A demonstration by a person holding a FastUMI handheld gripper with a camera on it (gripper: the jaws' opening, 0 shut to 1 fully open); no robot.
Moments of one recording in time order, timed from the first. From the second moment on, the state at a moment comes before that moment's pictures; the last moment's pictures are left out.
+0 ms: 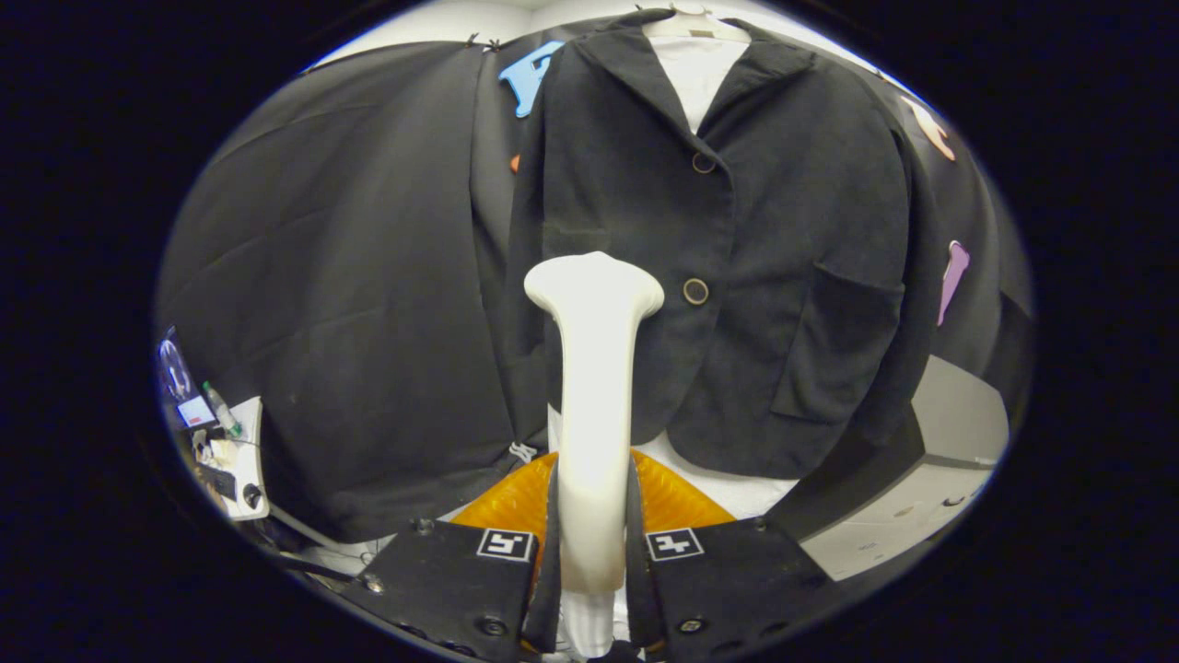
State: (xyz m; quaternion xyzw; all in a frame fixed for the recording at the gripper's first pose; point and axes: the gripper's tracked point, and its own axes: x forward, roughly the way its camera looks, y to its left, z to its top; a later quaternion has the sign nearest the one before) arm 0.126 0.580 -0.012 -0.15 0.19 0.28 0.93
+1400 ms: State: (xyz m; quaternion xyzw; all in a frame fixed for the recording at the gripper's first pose) arm 0.105 0.493 -0.083 -0.12 0.26 0.24 0.93
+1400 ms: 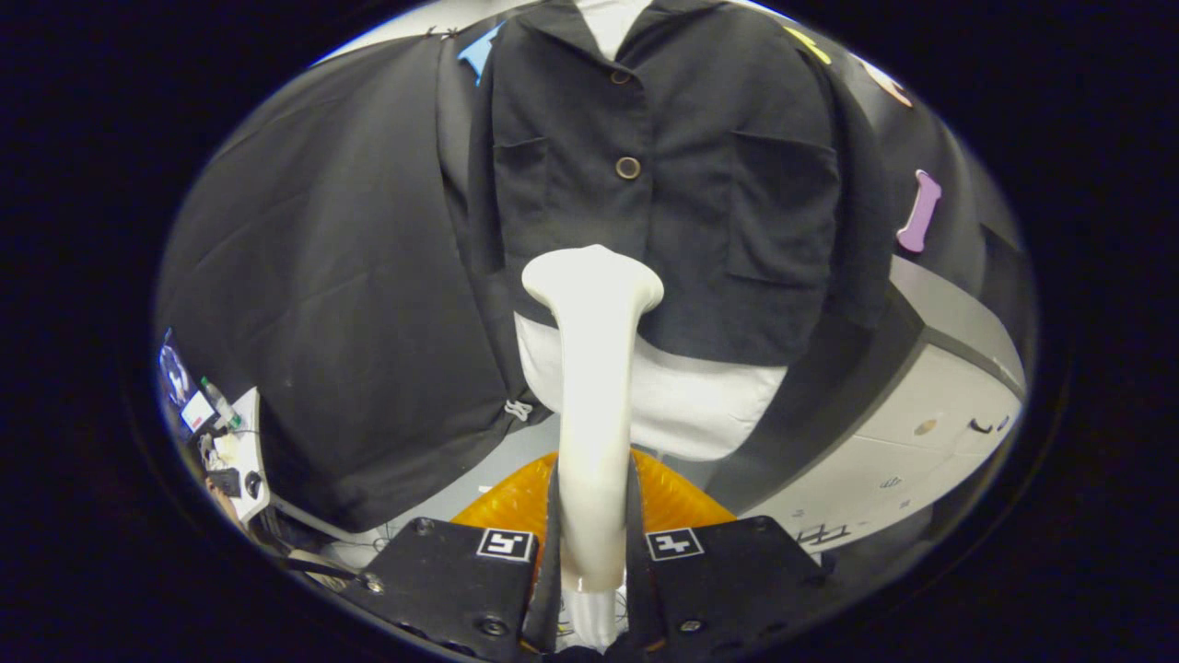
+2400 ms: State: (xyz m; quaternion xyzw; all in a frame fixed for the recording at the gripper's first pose) arm 0.025 0.185 -0.094 -0.01 0.28 0.14 0.95
